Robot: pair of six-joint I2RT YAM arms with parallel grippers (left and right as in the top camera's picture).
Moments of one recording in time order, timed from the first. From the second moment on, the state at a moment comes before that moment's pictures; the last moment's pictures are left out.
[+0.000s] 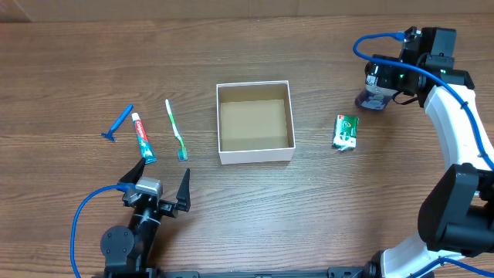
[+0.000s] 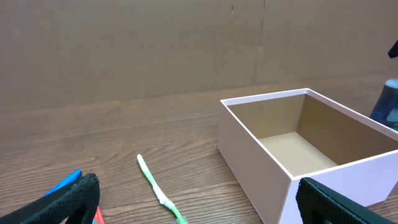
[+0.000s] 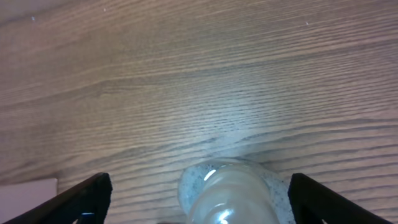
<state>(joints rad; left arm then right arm) 0.04 0.01 0.01 -0.05 0.30 0.01 -0.17 1.81 1.45 -0.56 -0.19 0.06</state>
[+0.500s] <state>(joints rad) 0.04 0.01 0.01 -0.05 0.30 0.01 -0.18 1.81 1.42 -0.53 -0.14 0.04</state>
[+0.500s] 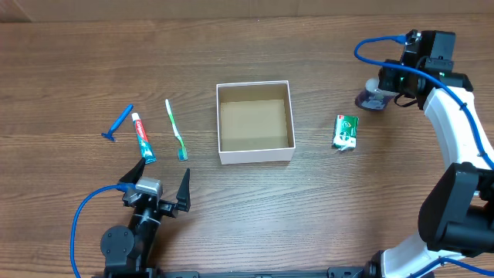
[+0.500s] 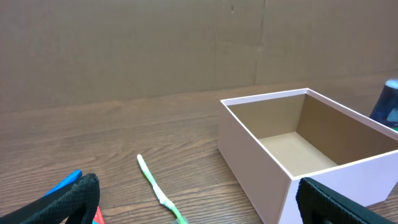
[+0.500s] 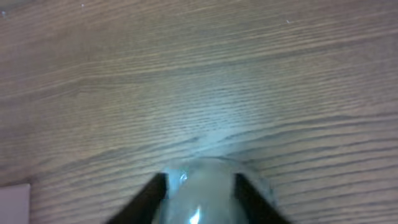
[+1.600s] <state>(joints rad) 0.04 0.01 0.01 -0.05 0.30 0.01 0.37 1.60 1.53 -0.63 -0.32 0.26</state>
